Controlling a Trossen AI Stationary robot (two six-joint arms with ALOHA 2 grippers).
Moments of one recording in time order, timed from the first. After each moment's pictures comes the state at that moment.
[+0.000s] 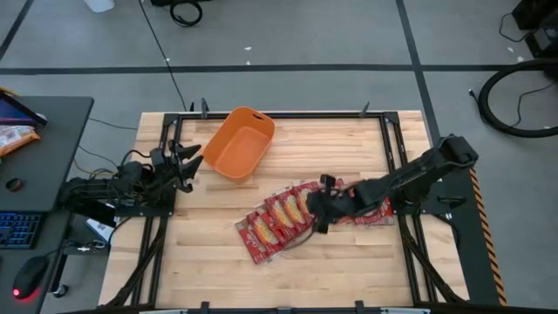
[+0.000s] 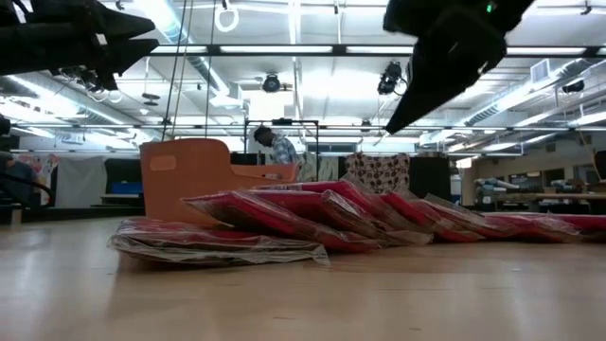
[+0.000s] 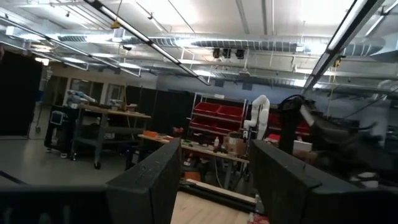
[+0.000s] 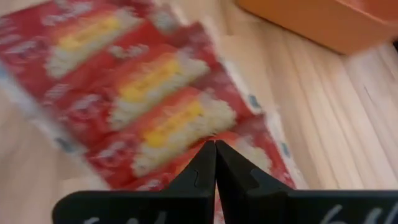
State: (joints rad) left arm 0.03 0.03 0.01 0.47 -0.41 -0.04; right arm 0.36 1.55 1.00 -0.44 0.50 0.34
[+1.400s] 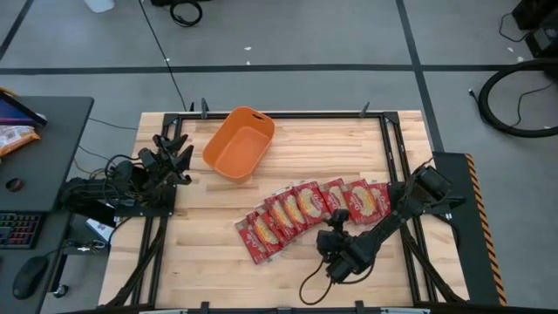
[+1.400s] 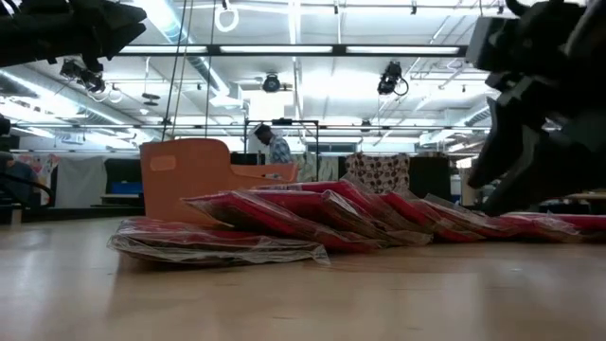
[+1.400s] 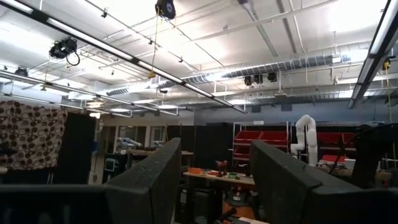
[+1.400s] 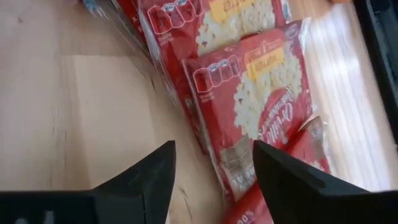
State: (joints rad) left arm 0.03 0.03 0.01 0.64 -0.52 0.23; right arm 0.69 1.93 1.12 -0.82 0.78 0.83
